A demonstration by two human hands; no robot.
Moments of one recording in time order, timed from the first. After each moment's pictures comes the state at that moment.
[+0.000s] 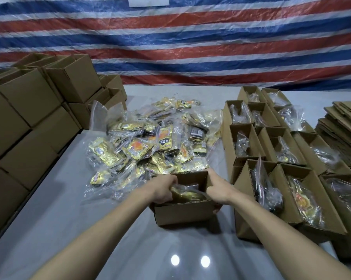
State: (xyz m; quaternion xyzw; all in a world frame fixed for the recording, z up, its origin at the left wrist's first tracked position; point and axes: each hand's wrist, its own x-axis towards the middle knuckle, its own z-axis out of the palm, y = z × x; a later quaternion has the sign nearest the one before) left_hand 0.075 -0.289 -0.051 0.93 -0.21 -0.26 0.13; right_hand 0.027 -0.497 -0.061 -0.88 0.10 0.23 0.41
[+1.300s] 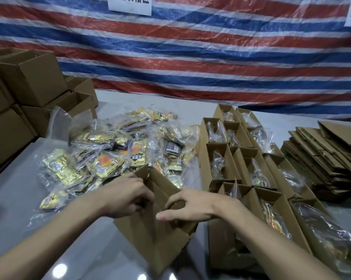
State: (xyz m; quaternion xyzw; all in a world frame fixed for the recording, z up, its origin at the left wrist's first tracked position) left_hand 0.106 -0.274 0.002 0.87 -0.49 -0.10 0.04; right_hand 0.044 -0.493 0.018 -0.91 -0.07 0.33 0.22
